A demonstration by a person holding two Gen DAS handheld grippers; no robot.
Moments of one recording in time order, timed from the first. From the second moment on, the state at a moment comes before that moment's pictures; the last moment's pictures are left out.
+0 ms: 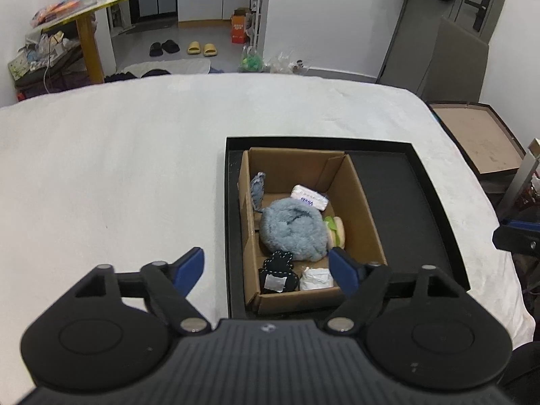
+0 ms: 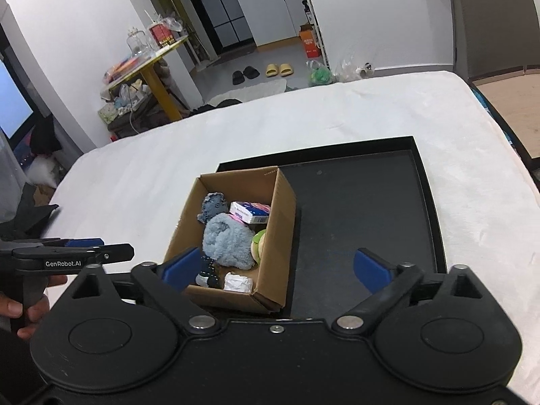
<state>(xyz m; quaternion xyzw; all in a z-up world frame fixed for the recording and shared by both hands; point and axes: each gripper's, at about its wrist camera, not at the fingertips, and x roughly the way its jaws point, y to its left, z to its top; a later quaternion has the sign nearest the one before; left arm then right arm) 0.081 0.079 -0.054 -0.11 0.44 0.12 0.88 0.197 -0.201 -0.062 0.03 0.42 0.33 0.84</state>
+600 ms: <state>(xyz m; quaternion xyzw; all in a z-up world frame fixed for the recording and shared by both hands) 0.056 0.052 -0.009 -0.09 0.42 0.08 0.90 0.164 -0.227 -0.035 0.06 0.40 0.33 0.85</state>
